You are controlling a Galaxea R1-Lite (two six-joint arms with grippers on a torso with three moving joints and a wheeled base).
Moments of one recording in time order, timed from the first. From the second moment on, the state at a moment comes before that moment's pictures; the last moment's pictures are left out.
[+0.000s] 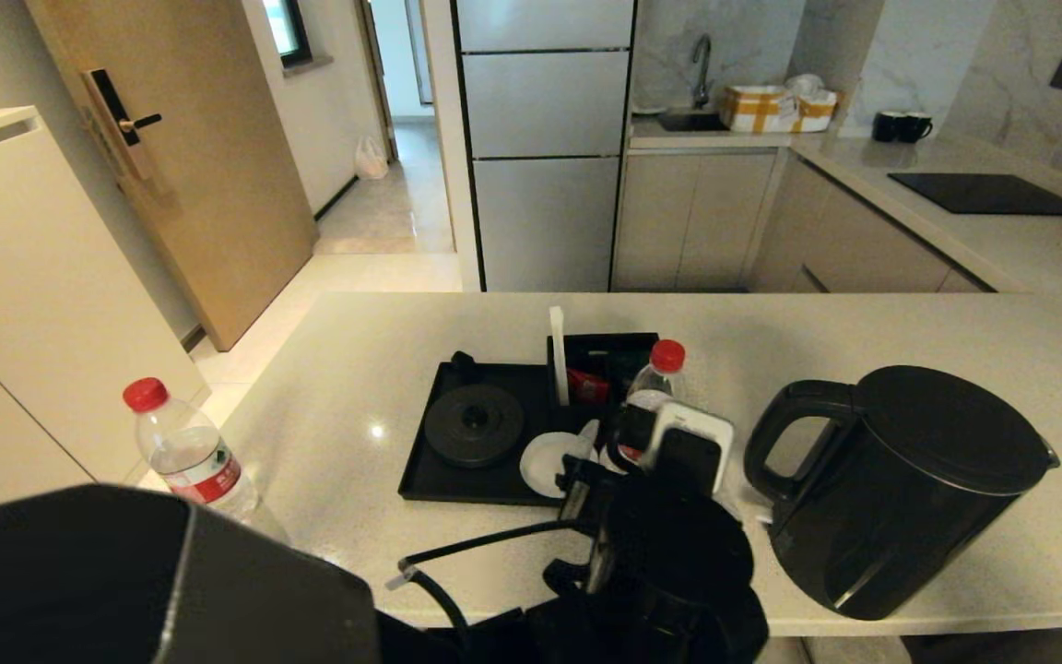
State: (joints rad) left arm -1.15 2.06 -0.98 -0.97 0.82 0.10; right arm 0.00 0.00 0.00 0.00 -0.01 0.01
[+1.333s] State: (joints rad) left arm -0.65 1.52 -0.97 -0.64 0.80 0.10; right arm 0.00 0.00 0.00 0.00 -0.01 0.01
